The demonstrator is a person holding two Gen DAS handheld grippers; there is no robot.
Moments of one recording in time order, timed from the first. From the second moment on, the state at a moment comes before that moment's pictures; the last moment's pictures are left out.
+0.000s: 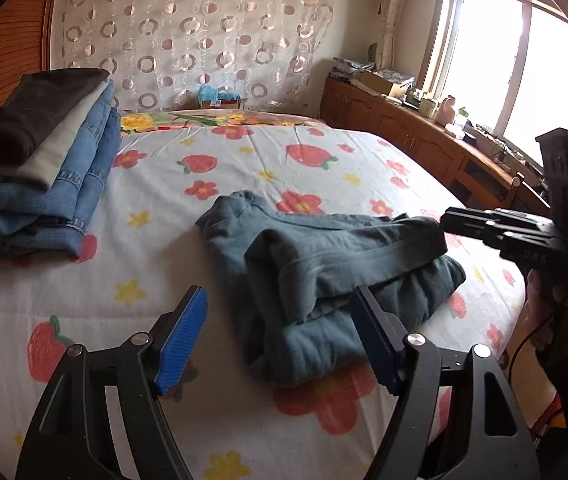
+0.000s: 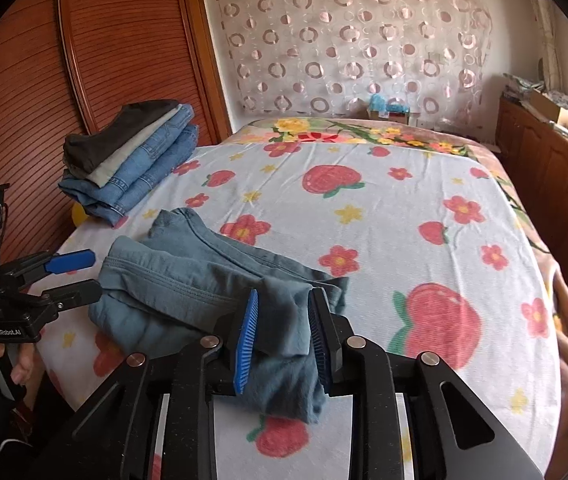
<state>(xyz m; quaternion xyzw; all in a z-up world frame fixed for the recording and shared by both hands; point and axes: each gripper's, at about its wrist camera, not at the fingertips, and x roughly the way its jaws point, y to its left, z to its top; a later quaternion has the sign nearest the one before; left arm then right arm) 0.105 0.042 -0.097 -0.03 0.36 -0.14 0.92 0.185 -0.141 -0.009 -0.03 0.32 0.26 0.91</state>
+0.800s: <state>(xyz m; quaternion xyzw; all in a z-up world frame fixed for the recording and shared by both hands) 0.135 0.042 -0.109 0.04 0.38 -0.10 0.92 0.205 -0.132 -0.032 -0.12 0.37 0.26 0.88</state>
